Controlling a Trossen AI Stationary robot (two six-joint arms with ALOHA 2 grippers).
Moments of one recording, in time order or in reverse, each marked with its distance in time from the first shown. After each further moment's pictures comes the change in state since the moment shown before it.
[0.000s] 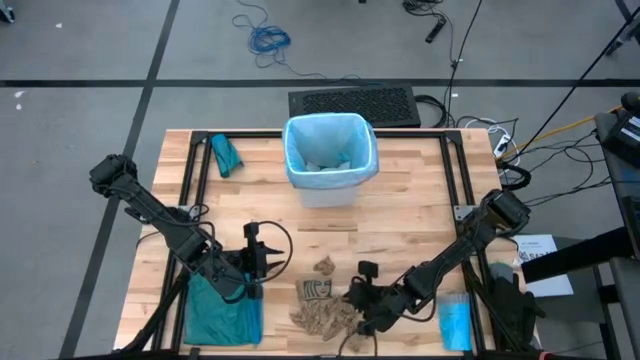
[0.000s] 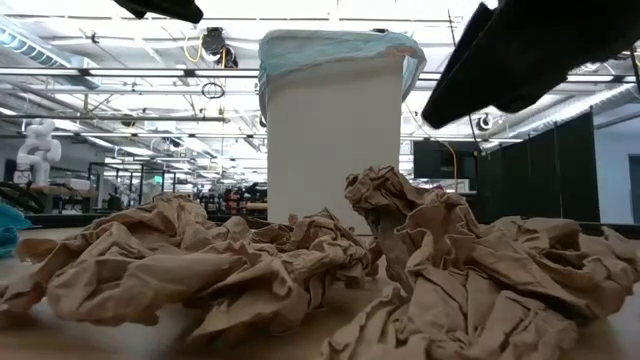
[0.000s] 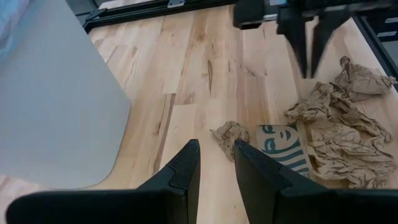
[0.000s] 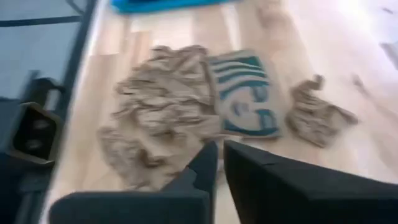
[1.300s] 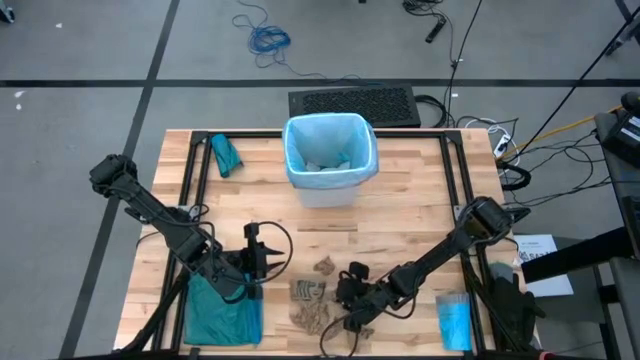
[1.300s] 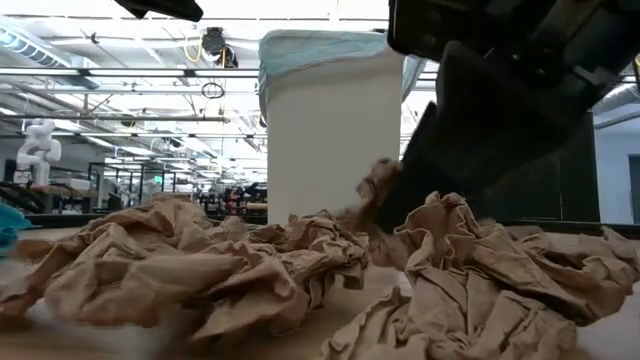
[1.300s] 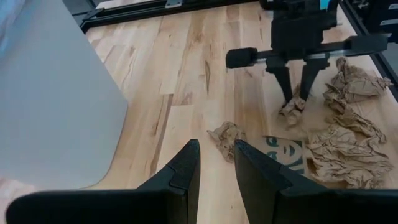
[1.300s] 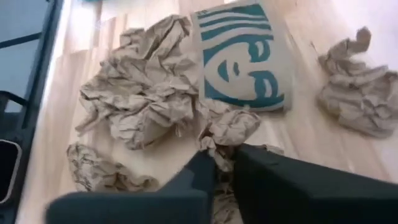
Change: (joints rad) left arm 0.000 0.000 0.000 0.007 0.008 -0.002; right arm -0.082 0.136 0.000 0.132 -0.086 0.105
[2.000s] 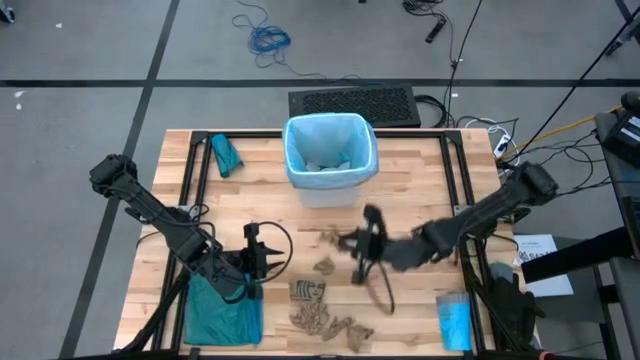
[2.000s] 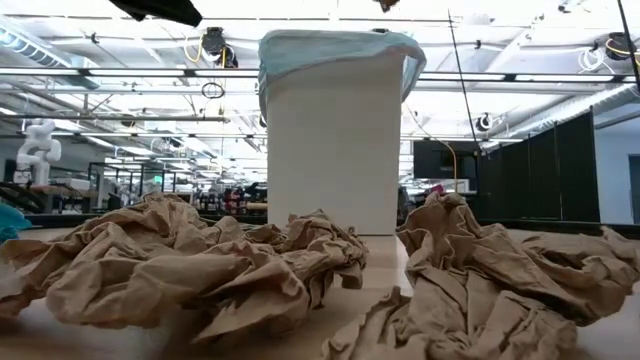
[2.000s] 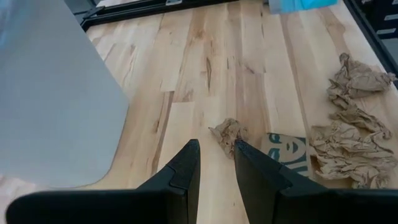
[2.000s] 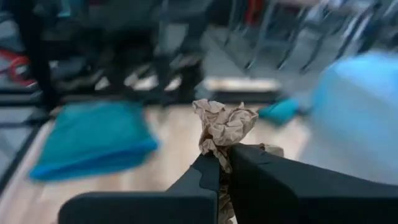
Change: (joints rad) left arm 0.000 0.000 -0.019 0.013 -0.001 0.002; right arm -0.149 -0.518 0.000 0.029 0.310 -0.634
